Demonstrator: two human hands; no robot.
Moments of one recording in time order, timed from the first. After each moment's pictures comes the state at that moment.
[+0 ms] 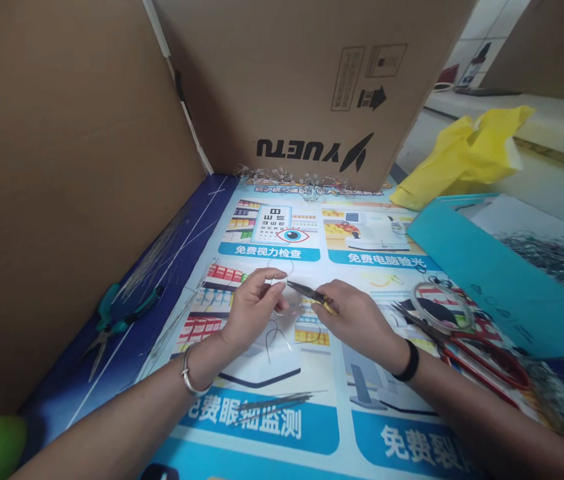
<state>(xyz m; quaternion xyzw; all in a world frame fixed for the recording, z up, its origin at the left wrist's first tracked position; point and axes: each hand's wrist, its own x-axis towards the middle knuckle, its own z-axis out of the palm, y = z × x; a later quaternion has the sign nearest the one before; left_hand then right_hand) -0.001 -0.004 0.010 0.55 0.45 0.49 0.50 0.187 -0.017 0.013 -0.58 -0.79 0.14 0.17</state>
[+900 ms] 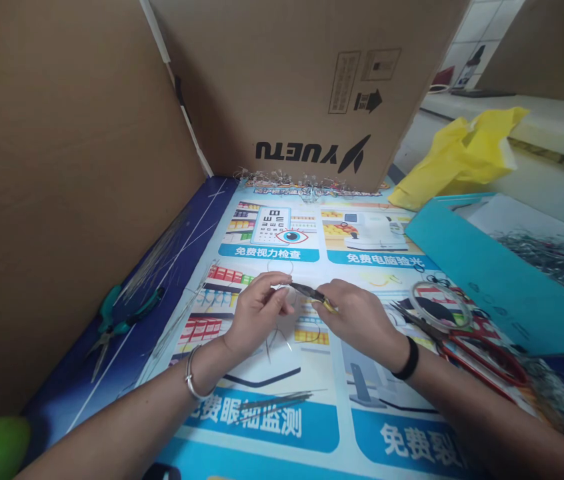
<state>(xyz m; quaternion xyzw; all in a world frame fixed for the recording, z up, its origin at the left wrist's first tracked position) 0.000 -0.008 0.001 0.61 0.39 0.51 0.46 0.186 -0.019 0.020 -0.58 -0.80 0.05 0.11</state>
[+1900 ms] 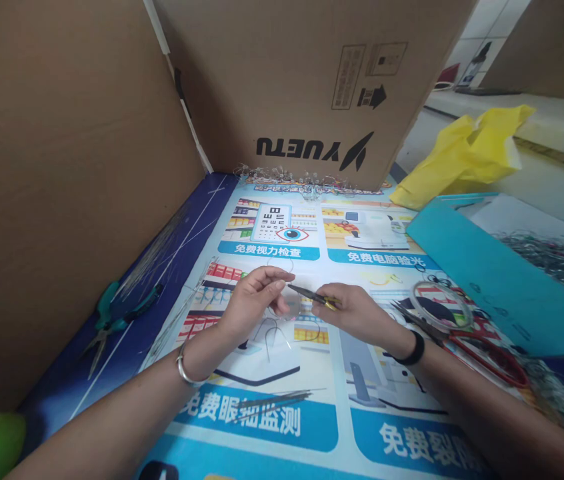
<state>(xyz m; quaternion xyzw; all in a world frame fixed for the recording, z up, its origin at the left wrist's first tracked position) -0.008 0.004 0.006 0.51 0.37 0.46 0.63 0.198 -0.006 0.008 -0.51 -0.78 0.31 0.20</state>
